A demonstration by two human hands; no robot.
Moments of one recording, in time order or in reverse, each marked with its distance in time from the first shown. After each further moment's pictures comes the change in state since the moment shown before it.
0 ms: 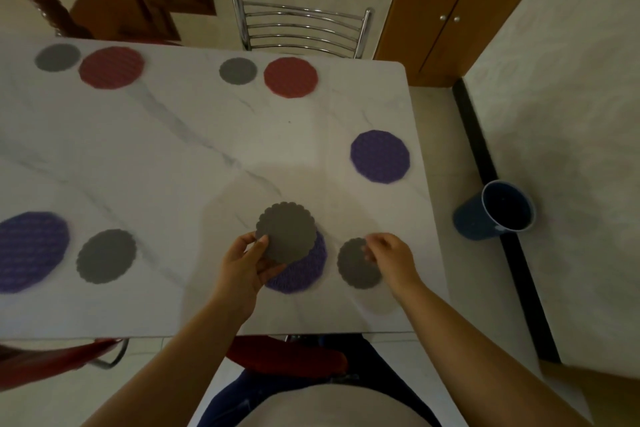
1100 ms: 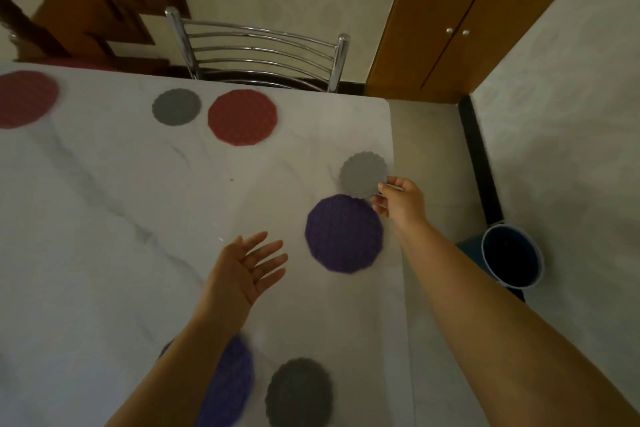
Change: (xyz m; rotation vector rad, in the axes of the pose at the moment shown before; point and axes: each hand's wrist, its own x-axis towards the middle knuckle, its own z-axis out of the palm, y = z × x) left_hand 0.159 0.006 0.142 -0.183 -0.086 -0.128; right_hand 0.274 -0.133 -0.075 0.409 0.056 0.015
